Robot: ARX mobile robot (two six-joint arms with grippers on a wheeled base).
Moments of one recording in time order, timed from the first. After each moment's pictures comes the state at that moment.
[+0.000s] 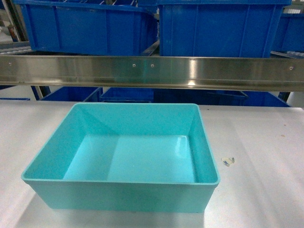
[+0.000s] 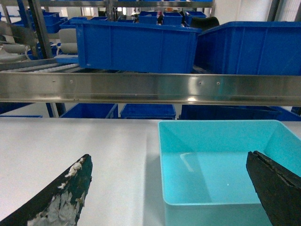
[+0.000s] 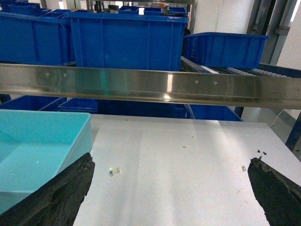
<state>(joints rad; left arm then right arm) 0.00 0.01 0.02 0.00 0.00 -0.01 0.00 0.00 0.01 0.00 0.00 0.00</state>
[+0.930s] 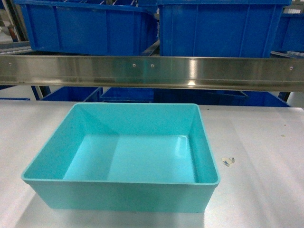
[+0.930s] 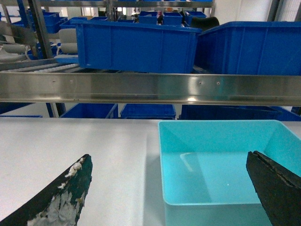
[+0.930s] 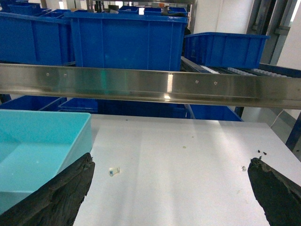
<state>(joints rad) 0.00 0.01 0.02 0.00 0.00 -0.01 0.00 0.00 0.01 0.00 0.00 0.00</state>
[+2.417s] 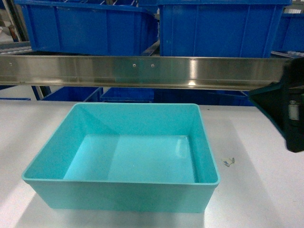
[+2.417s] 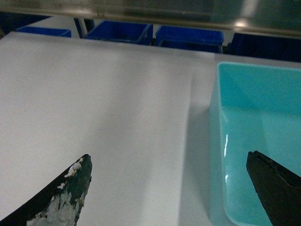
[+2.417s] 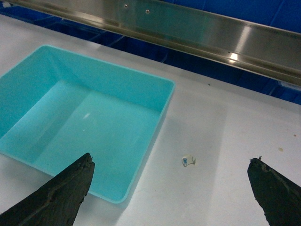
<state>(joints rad) 0.07 1.30 0.33 0.56 -0.12 -0.04 0.35 1.20 0.58 0.24 0.01 -0.02</state>
